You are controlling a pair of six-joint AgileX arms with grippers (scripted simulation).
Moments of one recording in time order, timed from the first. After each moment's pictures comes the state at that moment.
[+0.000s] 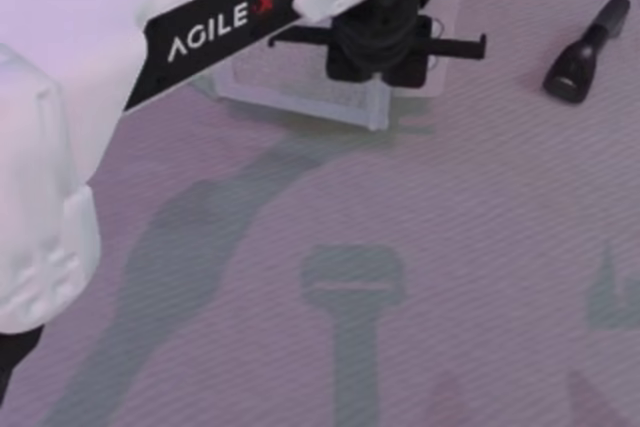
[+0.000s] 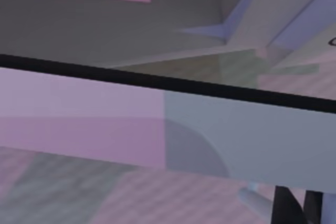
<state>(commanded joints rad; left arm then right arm) -0.73 2.23 2.06 -0.94 -0.27 -0.50 0.00 0.00 0.00 0.00 0.00 0.00</state>
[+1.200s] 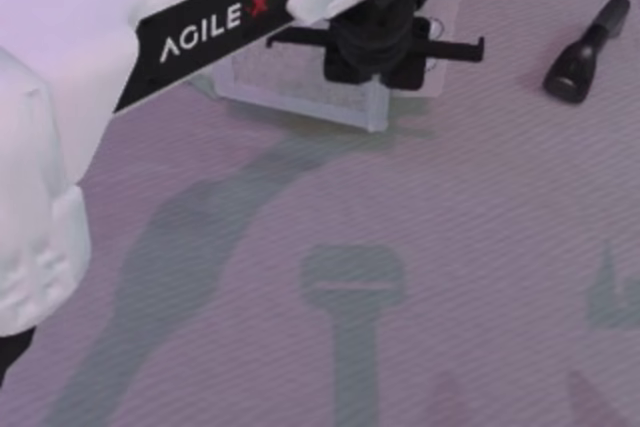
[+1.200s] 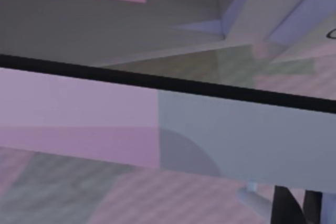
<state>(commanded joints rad) -0.73 2.21 2.03 -0.92 -0.26 -0.48 0.00 0.00 0.00 0.00 0.00 0.00</state>
